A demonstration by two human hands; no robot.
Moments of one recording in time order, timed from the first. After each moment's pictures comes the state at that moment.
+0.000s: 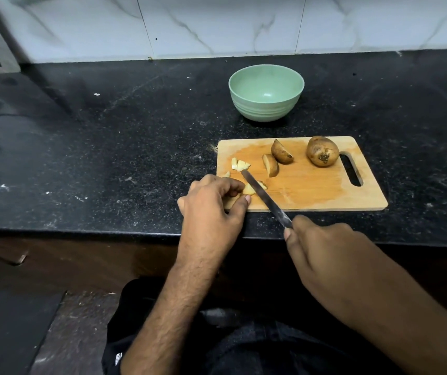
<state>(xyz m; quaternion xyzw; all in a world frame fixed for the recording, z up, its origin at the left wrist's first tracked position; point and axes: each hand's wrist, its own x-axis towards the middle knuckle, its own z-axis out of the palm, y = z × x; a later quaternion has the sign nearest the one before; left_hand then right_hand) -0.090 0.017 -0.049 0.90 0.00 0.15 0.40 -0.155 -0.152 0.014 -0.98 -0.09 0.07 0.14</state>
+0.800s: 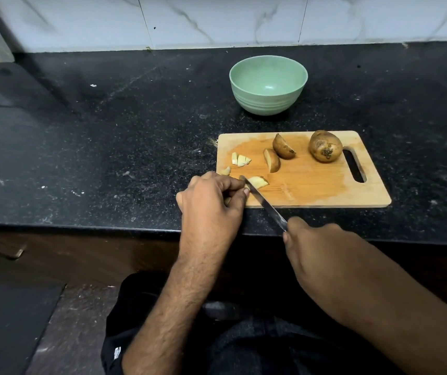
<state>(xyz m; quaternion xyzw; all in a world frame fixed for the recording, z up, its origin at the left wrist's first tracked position) -0.087 0.015 -0.048 0.90 0.03 0.16 0.41 -0.149 -0.151 0.008 -0.98 -0.11 0.15 0.09</state>
